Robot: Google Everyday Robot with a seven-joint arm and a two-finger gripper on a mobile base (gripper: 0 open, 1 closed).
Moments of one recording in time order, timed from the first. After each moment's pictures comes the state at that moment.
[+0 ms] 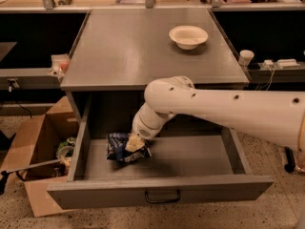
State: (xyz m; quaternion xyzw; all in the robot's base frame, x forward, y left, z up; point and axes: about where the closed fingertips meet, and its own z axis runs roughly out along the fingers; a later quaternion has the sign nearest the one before) arm 0.546 0.043 0.655 -0.59 0.77 0.13 0.19
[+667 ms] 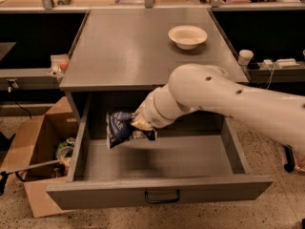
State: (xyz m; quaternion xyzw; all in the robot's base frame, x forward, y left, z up) arm 0.538 0.025 0.760 -0.59 0.74 0.12 0.32
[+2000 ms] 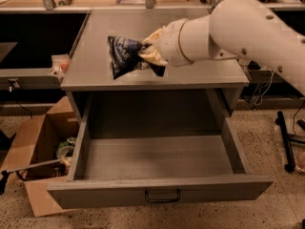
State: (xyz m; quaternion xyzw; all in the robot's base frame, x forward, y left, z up) arm 0.618 -0.001 0.947 -0.58 0.63 0.04 0.52
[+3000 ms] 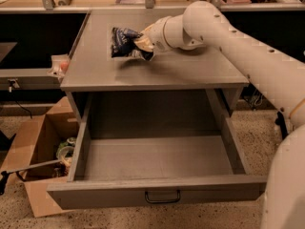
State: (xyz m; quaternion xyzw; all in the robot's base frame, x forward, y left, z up) arm 0.777 0.010 0.895 -0.50 0.68 0.10 0.52
